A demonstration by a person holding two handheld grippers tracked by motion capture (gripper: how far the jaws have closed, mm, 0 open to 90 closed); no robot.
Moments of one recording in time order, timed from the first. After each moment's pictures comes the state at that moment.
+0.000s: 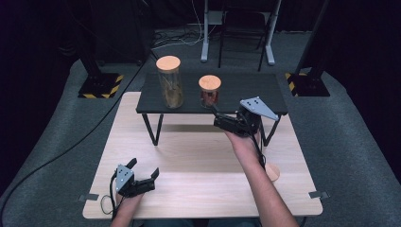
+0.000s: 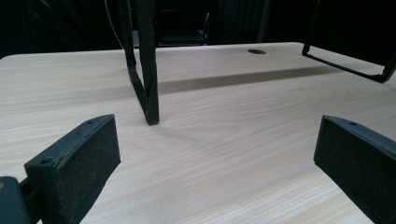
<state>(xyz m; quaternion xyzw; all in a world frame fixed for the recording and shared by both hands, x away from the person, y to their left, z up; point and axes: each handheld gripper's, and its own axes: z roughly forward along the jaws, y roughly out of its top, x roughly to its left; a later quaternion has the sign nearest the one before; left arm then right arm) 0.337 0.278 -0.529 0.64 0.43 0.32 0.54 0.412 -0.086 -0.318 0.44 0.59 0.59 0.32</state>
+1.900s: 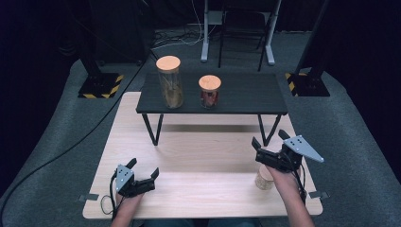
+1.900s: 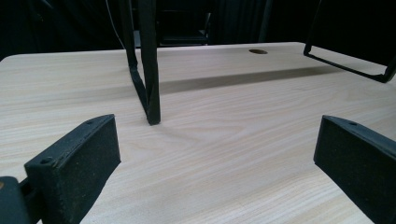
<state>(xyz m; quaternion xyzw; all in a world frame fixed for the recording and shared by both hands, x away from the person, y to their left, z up) 0.337 0.279 -0.529 0.64 0.43 0.33 0.54 0.349 -0.197 -0.388 0.45 0.60 0.56 0.35</state>
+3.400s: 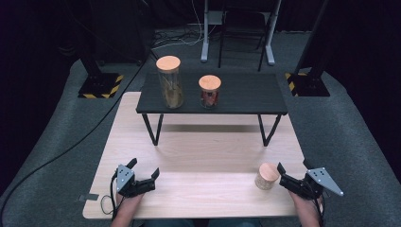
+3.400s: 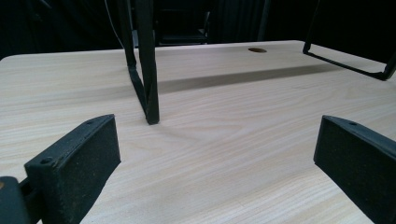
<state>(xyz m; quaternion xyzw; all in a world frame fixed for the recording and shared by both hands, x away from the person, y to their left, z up) 0.337 0.277 -0.529 0.64 0.43 0.33 0.54 0.316 -0.276 -0.485 0.51 0.57 0.51 0.38</state>
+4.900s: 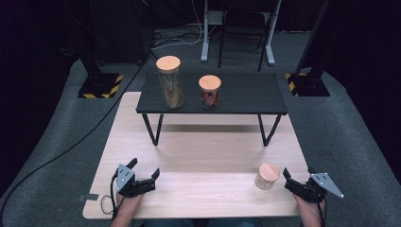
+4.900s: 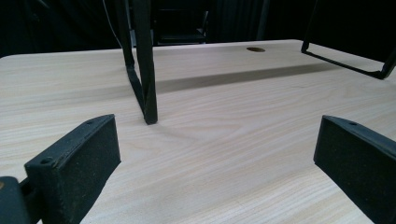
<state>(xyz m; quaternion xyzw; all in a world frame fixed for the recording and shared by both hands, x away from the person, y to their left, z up) 0.337 0.277 -0.529 0.65 0.43 0.32 0.54 0.322 -0.304 -0.527 0.55 0.57 0.48 0.38</state>
